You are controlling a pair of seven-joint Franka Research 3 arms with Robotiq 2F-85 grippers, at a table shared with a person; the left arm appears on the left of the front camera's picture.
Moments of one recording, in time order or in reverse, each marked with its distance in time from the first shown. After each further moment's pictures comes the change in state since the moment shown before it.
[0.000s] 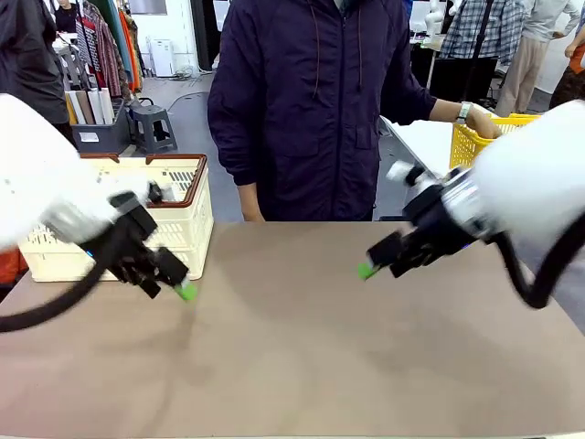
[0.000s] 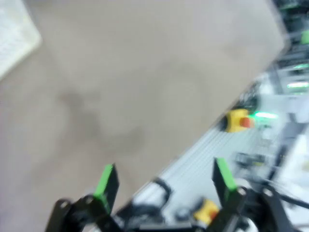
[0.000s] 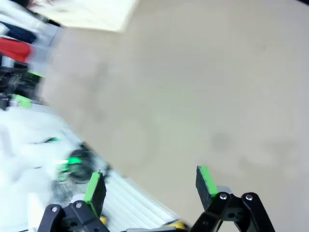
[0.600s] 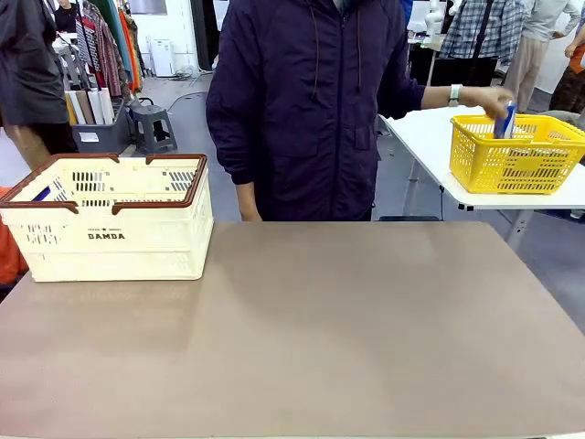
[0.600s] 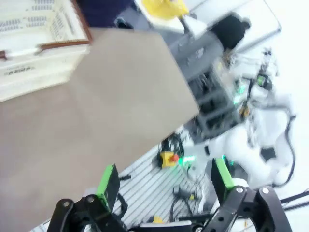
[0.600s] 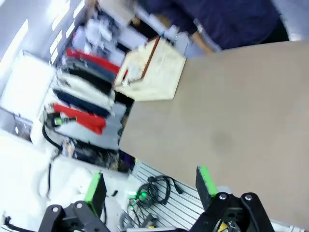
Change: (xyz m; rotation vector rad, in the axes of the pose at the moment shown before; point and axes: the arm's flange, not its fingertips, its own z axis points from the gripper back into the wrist) left arm -0.171 0.070 0.263 -0.282 -0.542 0.161; right arm -0.130 -0.048 0.273 0.257 -0.469 -0.204
